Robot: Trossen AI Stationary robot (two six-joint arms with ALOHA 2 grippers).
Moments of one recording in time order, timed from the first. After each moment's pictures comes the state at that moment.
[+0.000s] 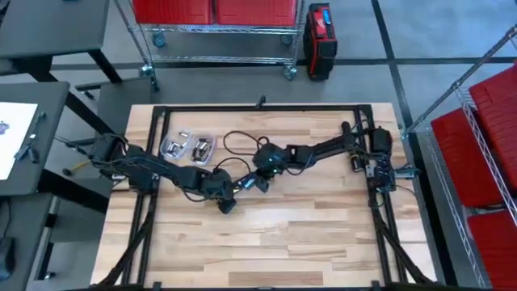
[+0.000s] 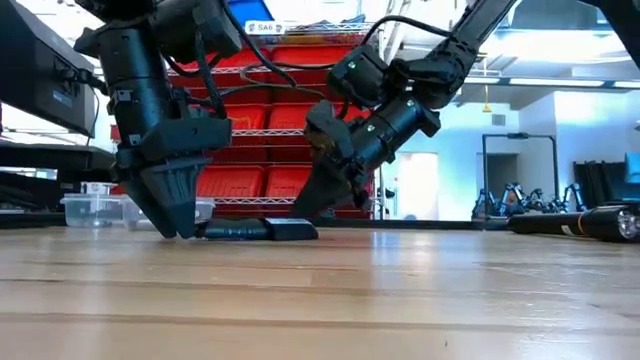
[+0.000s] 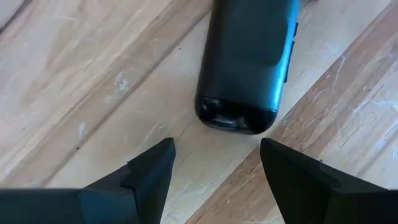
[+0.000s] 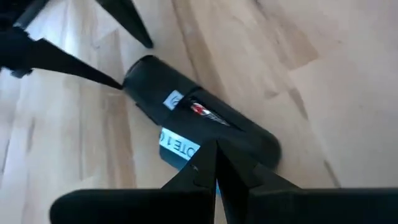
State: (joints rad) left arm -0.19 1.56 0.77 -0.35 -0.24 -0.90; right arm -0.12 2.00 1.10 0.19 -0.21 0.38
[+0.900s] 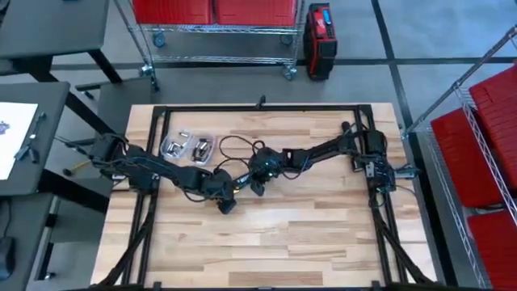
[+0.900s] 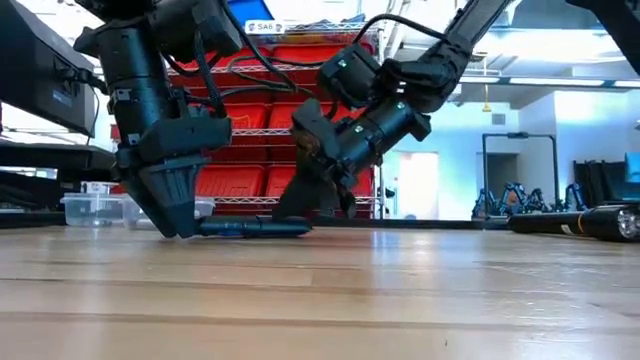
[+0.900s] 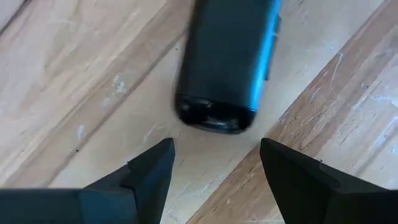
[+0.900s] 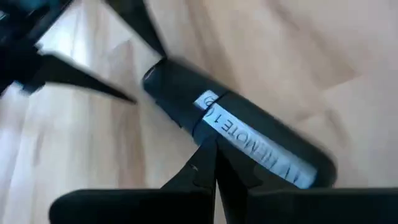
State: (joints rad) left arm -0.19 1.56 0.77 -0.34 -0.24 -0.88; right arm -0.12 2.06 1.16 0.23 -0.18 0.38
